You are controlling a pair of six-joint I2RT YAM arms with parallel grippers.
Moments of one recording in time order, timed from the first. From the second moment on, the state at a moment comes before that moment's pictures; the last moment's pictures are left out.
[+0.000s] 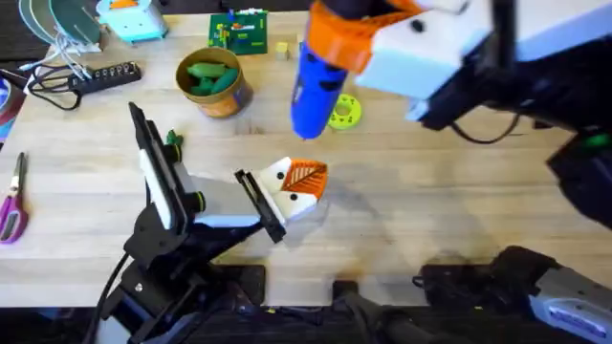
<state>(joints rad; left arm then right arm) -0.58 0.01 0.01 -0.05 0.42 -0.08 0.62 0.93 0.76 0.46 -0.66 0.14</state>
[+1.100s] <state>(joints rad) -0.58 0.01 0.01 -0.05 0.42 -0.08 0.76 1.07 0.76 0.51 -0.66 0.14</state>
